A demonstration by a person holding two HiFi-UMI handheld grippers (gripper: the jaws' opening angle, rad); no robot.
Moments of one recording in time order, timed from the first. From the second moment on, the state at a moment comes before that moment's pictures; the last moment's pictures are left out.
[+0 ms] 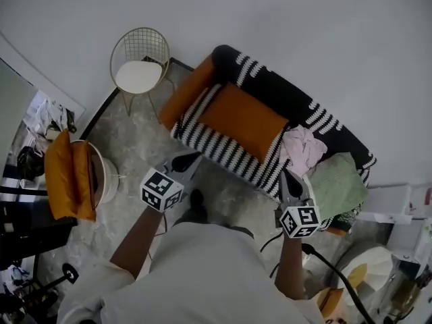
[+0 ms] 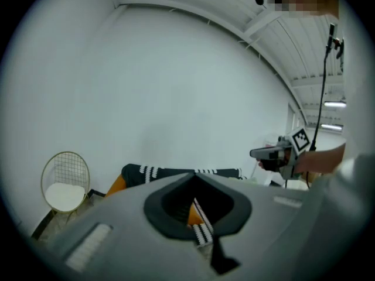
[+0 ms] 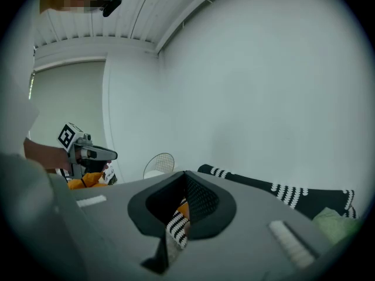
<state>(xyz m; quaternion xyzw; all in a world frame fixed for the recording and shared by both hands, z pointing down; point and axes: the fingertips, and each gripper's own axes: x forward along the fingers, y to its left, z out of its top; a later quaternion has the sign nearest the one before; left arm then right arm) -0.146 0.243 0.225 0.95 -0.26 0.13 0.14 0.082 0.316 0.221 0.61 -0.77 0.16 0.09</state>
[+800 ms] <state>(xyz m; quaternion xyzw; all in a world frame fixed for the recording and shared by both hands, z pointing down) -0.139 0.111 0.246 0.96 -0.19 0.14 0.15 0.076 0.202 0.232 0.65 -0.73 0.17 0.10</state>
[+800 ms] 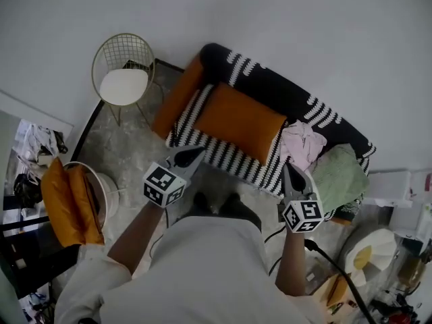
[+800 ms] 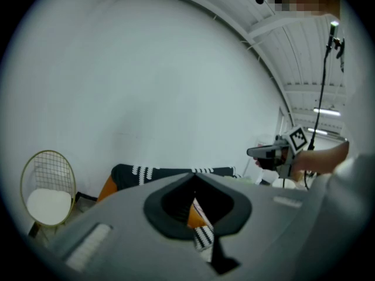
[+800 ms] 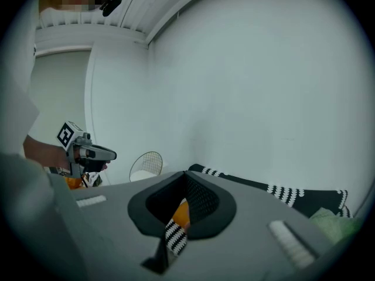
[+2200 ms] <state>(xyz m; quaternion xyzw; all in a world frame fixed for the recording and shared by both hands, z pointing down) 0.044 -0.061 0.475 0.88 -0.34 0.16 0.27 0.240 -0.076 0.478 0.45 -0.82 0.26 0.24</state>
